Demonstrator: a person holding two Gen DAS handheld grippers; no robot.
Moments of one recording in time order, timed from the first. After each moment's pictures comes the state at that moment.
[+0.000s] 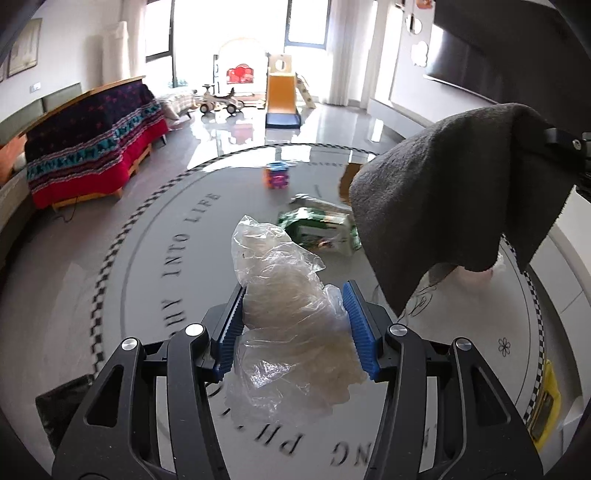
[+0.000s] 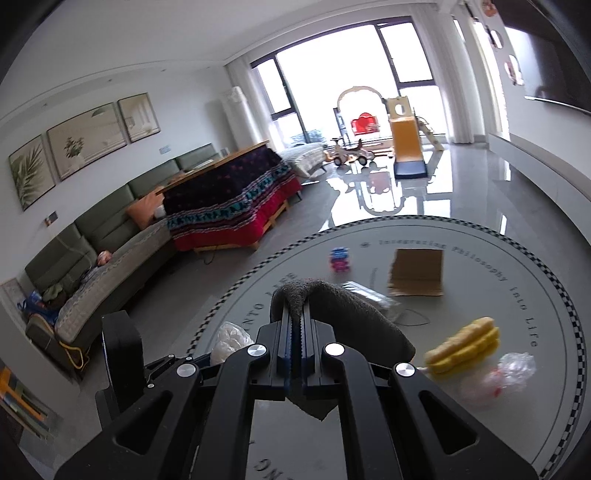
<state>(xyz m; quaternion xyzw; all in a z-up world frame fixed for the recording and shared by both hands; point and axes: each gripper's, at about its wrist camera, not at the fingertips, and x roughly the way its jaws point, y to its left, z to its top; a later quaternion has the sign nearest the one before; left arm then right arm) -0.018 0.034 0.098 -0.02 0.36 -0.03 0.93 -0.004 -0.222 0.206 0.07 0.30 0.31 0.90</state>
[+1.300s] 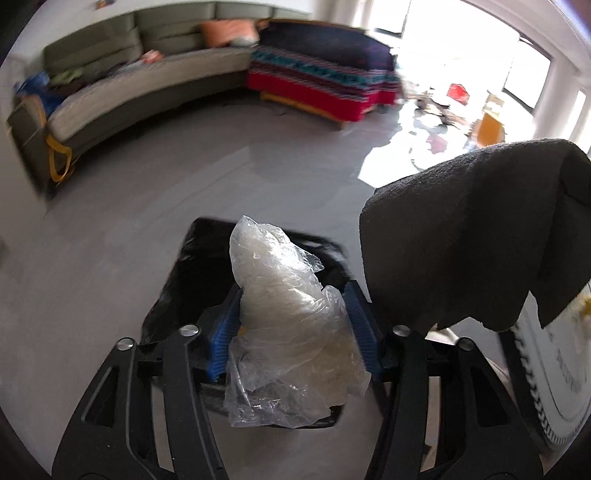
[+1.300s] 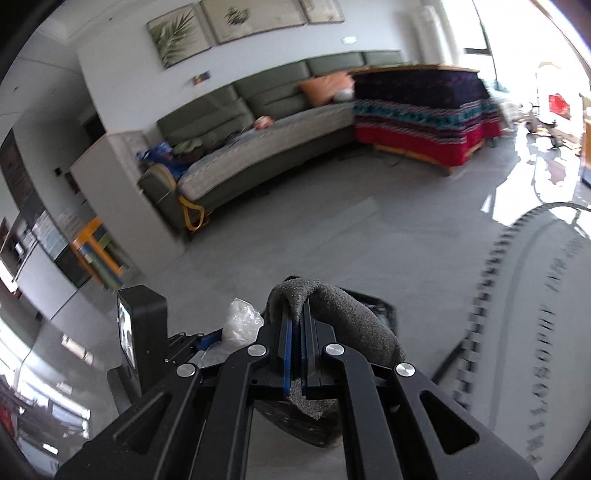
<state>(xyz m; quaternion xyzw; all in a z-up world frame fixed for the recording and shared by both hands) -0.282 0.318 0.028 -0.22 0.37 0.32 0.84 -0.193 0.130 0.153 -0.08 0.38 0.60 0.70</state>
